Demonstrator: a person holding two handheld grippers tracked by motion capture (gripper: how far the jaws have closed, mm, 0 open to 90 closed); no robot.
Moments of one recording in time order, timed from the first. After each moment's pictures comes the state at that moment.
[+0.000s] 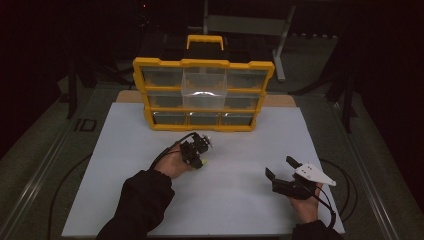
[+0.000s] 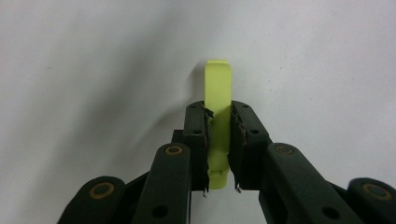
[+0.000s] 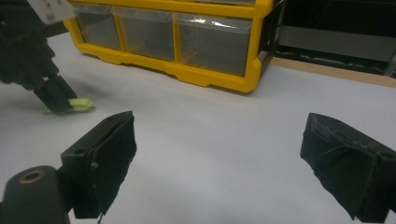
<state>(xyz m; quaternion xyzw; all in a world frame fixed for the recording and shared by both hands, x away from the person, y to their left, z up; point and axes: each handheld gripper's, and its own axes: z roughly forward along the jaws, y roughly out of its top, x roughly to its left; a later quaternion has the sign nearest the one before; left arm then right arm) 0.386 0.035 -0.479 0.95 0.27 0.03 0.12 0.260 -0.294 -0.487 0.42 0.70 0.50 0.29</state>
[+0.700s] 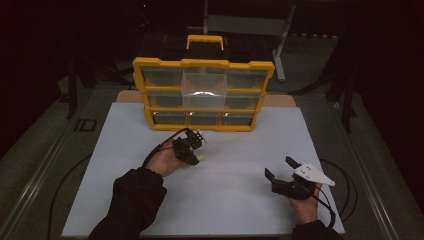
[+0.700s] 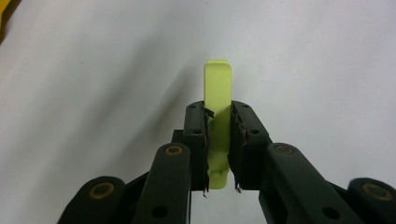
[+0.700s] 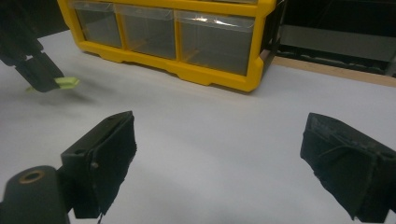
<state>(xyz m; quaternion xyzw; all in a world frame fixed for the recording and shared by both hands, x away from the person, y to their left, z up) 0.383 0.055 -0.458 0.95 0.26 0.03 0.15 0.260 -0.292 -0.488 0.42 0.70 0.50 0.29</state>
